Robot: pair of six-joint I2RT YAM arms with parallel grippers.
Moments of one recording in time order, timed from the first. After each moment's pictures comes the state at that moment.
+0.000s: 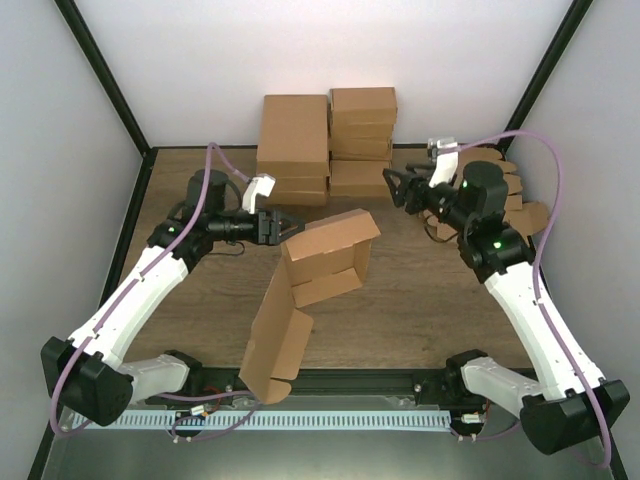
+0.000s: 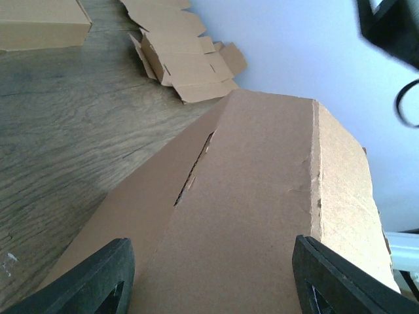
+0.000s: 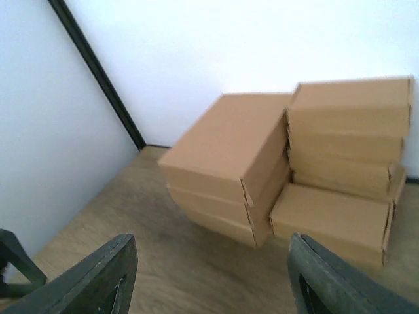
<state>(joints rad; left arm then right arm) -0.42 1.20 1.12 -0.48 0.76 -0.41 0.30 1.02 1.10 -0.27 -0.30 0.25</state>
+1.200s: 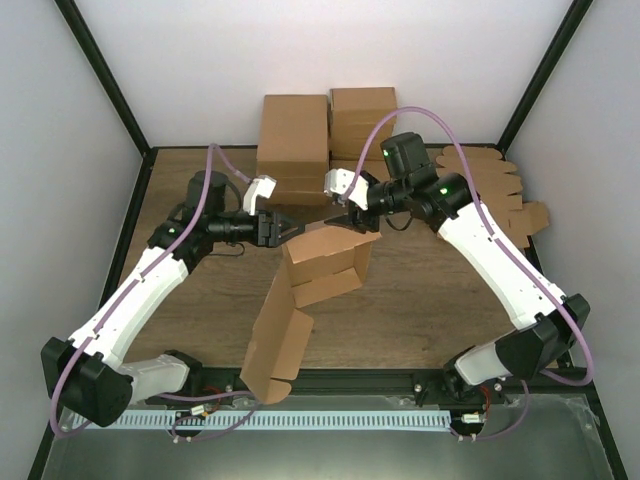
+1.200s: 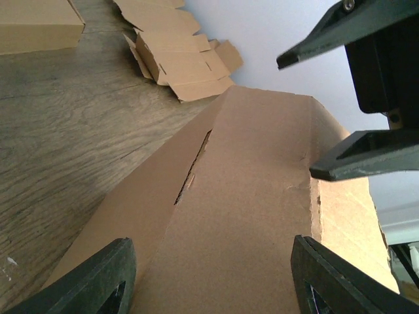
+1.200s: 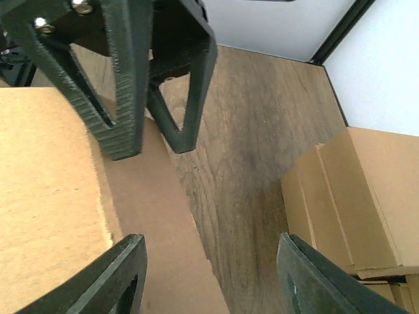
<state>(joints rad) -0.42 1.20 1.10 -0.47 0.77 -0.39 0.56 1.44 1.59 -0.83 -0.61 -0.81</state>
